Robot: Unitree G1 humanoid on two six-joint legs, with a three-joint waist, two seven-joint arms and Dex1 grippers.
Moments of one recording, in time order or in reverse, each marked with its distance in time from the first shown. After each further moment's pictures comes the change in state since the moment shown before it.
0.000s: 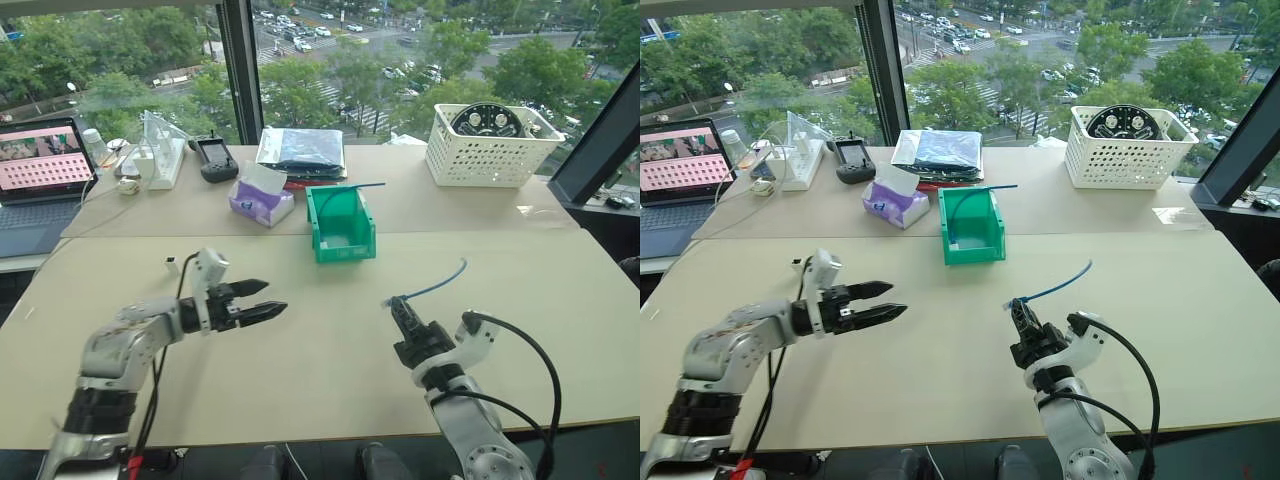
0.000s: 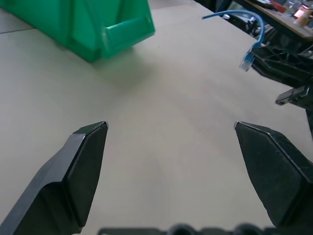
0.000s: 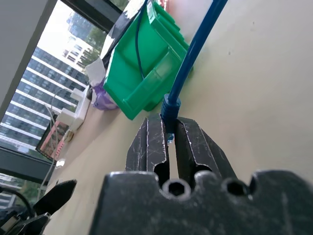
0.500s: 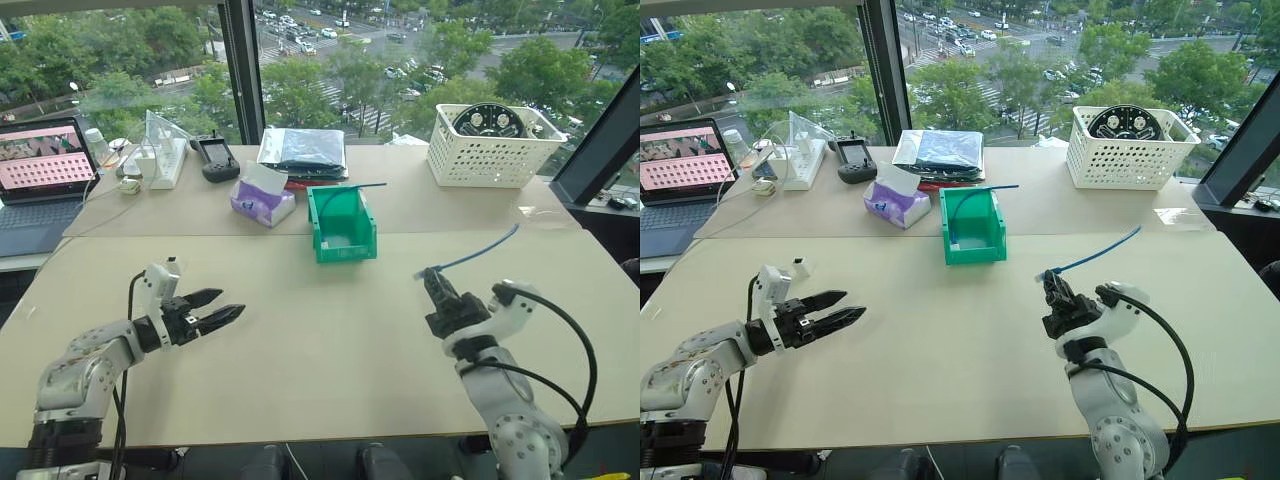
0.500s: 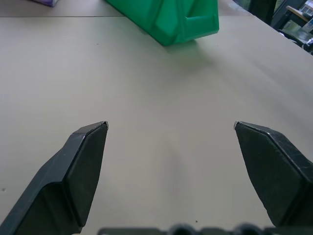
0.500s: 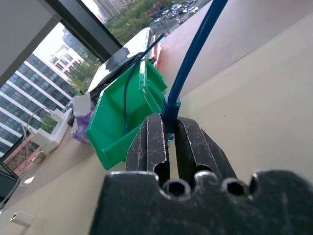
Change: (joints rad) left arm 0.147 0.009 0.170 0.054 0.000 -0.090 0.064; right arm -0.164 -0.097 -0.102 0.056 -0.019 0.030 0.017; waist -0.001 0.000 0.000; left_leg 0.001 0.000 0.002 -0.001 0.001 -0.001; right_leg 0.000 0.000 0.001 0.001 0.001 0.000
